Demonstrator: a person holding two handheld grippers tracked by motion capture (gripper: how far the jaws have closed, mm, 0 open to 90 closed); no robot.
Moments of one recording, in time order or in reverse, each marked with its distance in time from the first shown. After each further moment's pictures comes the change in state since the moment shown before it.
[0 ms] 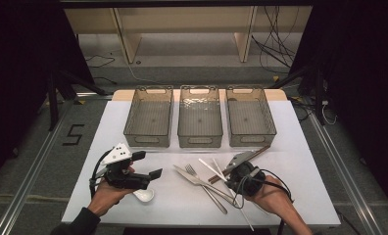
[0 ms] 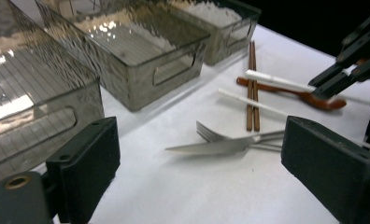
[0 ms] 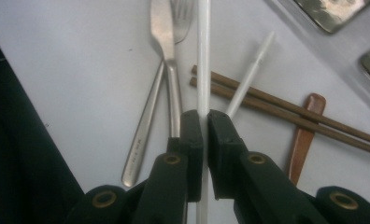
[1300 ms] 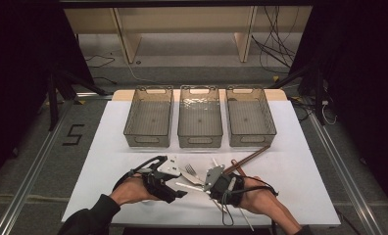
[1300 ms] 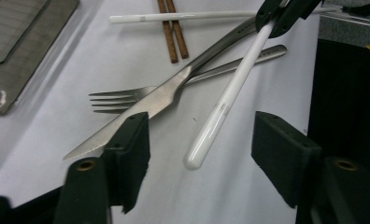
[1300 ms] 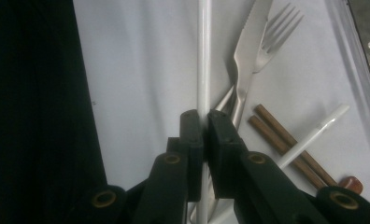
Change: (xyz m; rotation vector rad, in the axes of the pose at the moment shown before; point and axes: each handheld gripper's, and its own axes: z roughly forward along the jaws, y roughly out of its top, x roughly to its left) left arm -0.051 0.016 0.070 0.419 -0.246 0.386; right arm 0.043 0.025 0.013 0.057 0.077 -0.393
